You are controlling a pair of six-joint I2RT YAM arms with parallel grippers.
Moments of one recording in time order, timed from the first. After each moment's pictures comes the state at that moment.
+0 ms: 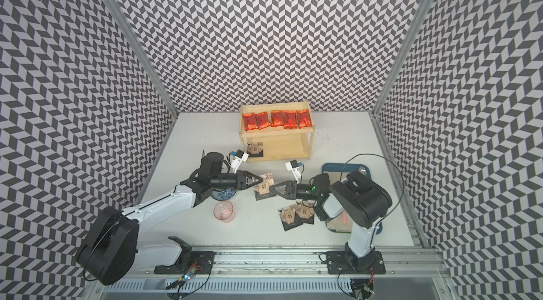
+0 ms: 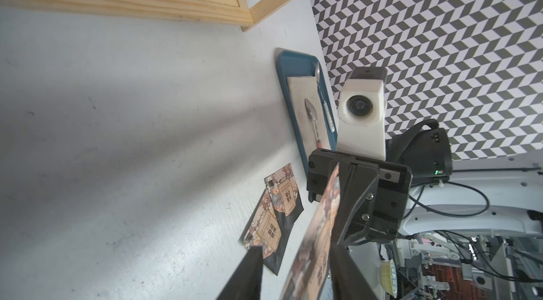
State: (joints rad) left arm -0.47 1.29 0.62 0.11 0.80 -0.68; right arm 0.56 1.79 0.34 1.53 -0.93 1.25
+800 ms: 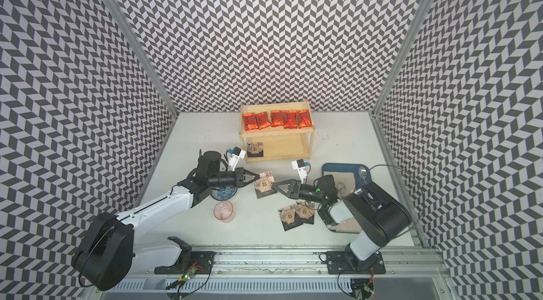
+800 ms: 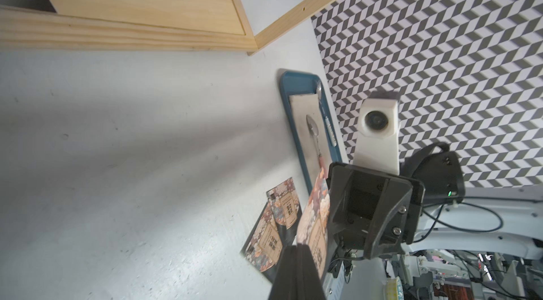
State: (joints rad) left arm -0.47 1.25 0.63 0.14 0.75 -0.74; right arm 0.57 1.55 0.22 1.38 -0.73 1.23
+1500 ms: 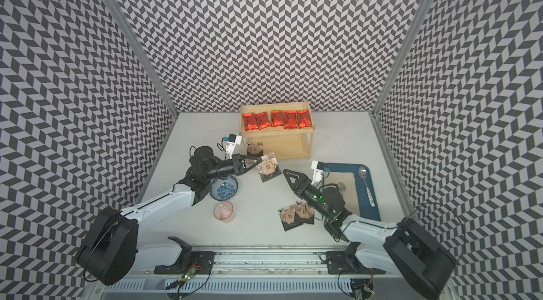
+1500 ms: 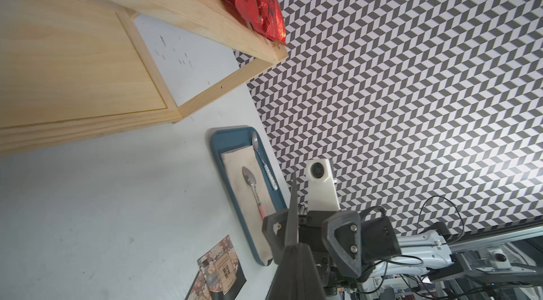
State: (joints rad) left arm -0.45 1.31 0.64 0.58 0.83 -1.02; right arm 0.72 1.21 0.18 1.12 -0.12 1.29
